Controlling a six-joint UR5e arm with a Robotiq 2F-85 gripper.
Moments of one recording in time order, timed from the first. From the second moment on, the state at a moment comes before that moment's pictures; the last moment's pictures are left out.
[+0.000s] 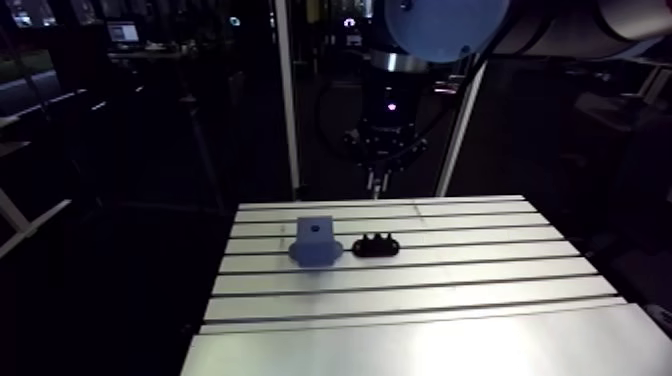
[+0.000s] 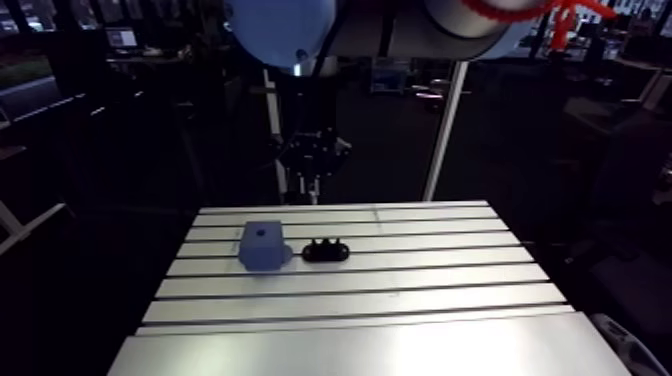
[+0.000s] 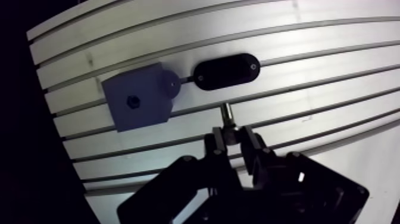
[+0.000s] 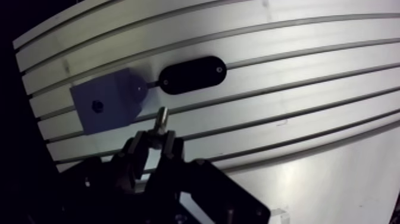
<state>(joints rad) -0.09 -1.42 1.79 -2.00 -1.55 -1.43</state>
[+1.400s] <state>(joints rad) 0.04 -1.26 1.64 -1.88 -1.44 -1.31</state>
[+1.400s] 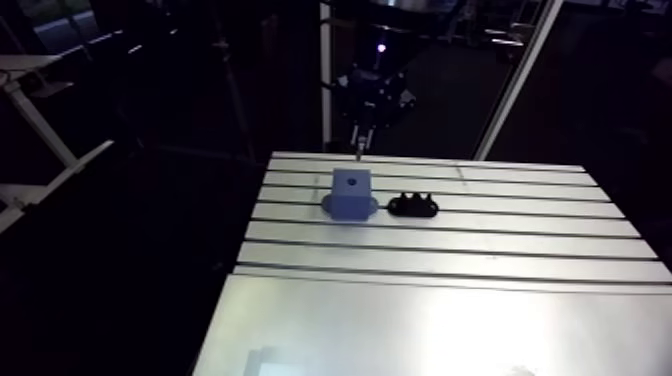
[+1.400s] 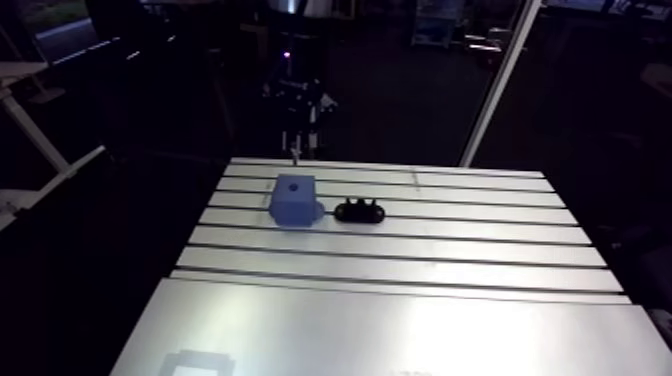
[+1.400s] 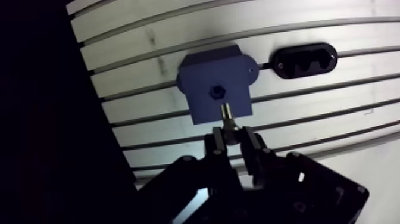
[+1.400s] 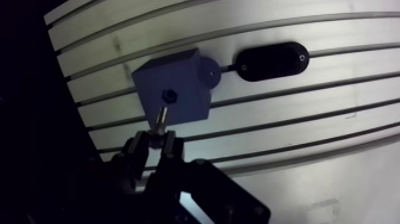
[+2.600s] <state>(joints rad) 0.10 -1.16 1.55 -1.82 -1.52 -1.31</state>
